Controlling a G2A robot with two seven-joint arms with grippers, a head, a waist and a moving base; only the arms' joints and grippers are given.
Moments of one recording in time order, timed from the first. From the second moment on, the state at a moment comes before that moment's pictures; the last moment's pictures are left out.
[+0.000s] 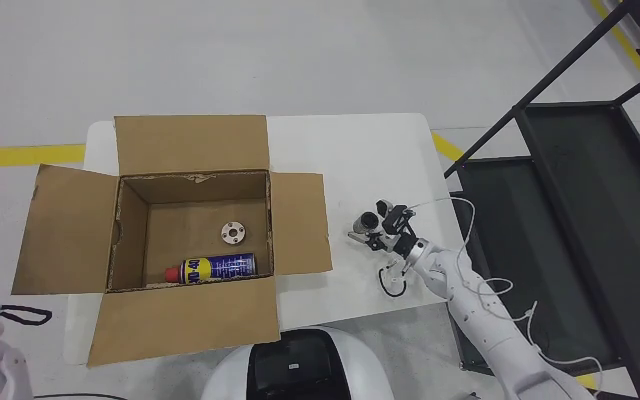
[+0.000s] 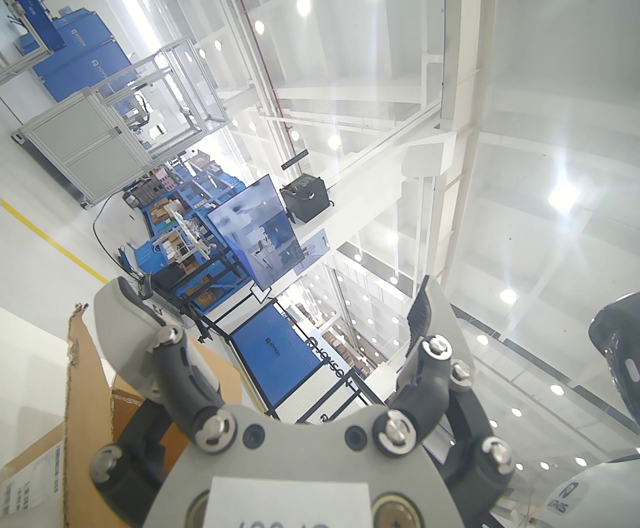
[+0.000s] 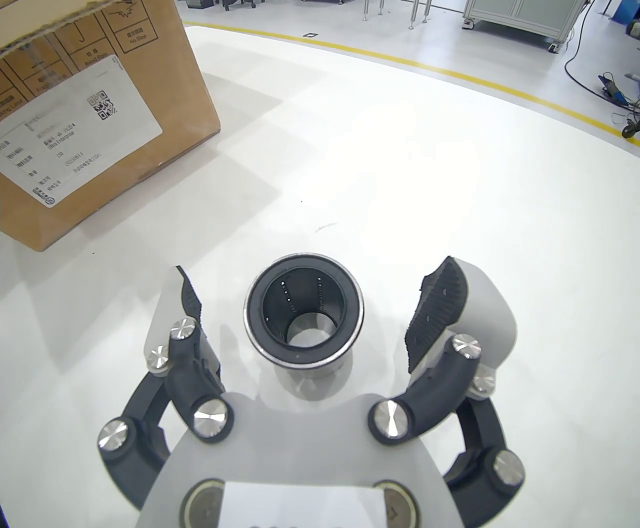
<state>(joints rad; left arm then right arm) 1.81 -1.21 -2.11 -1.91 -0.33 -0.69 -0.28 -1.27 -1.15 1.19 -1.05 -1.35 -0.62 -0.43</state>
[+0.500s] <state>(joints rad) 1.81 -1.21 -2.11 -1.91 -0.33 -0.69 -0.28 -1.21 -1.17 1.15 -0.97 -1.37 -0.61 -0.45</state>
